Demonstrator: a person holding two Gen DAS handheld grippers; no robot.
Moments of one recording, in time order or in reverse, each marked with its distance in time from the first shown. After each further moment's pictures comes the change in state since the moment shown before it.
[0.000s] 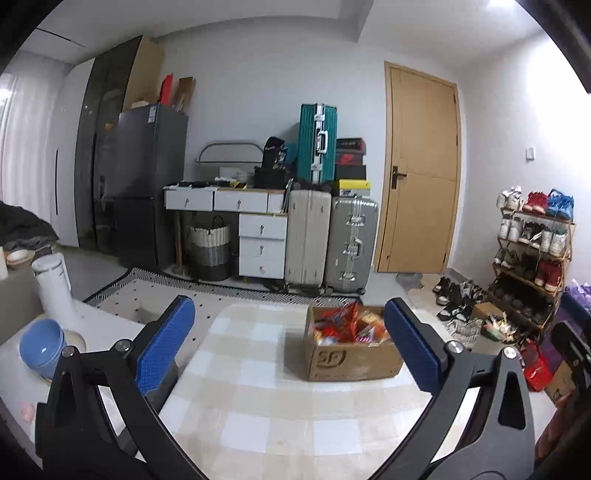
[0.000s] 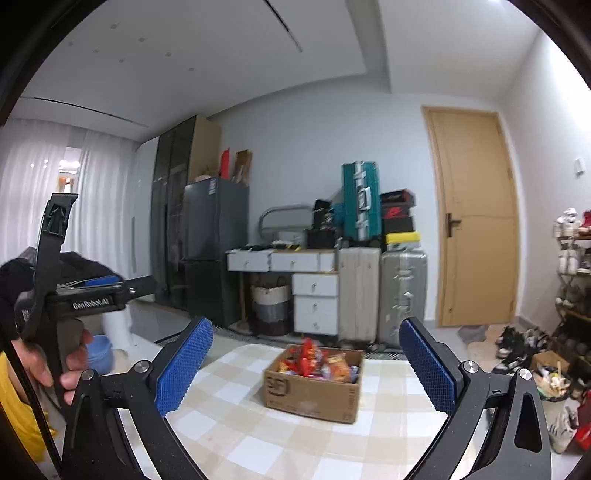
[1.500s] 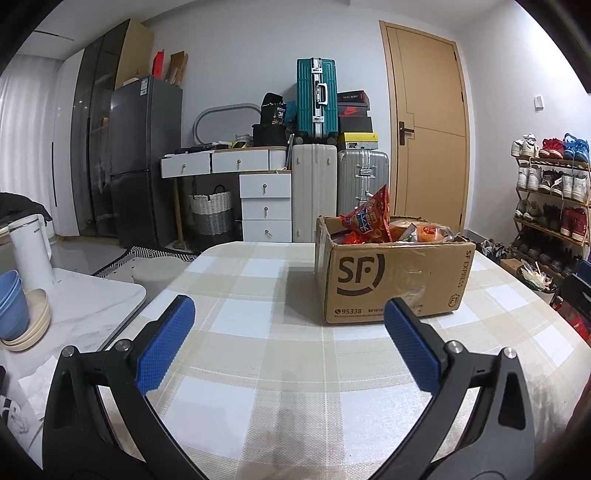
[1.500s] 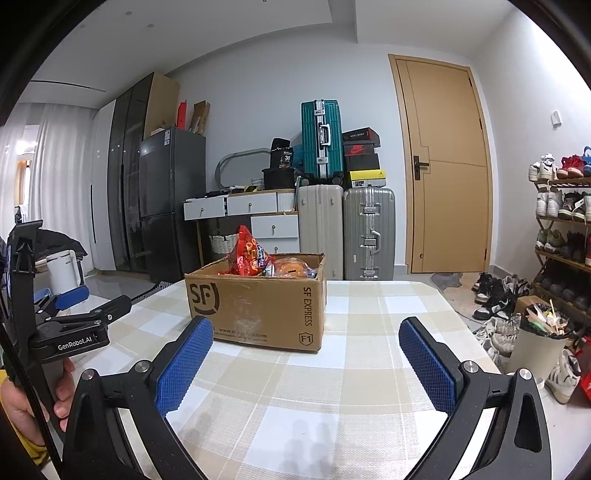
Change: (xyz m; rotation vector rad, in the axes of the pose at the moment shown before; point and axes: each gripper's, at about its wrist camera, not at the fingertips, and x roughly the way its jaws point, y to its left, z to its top) left arm 0.222 -0.039 -0.203 0.066 0.076 0.035; right arm 0.133 -0.049 -0.172 0.047 0.192 -0.132
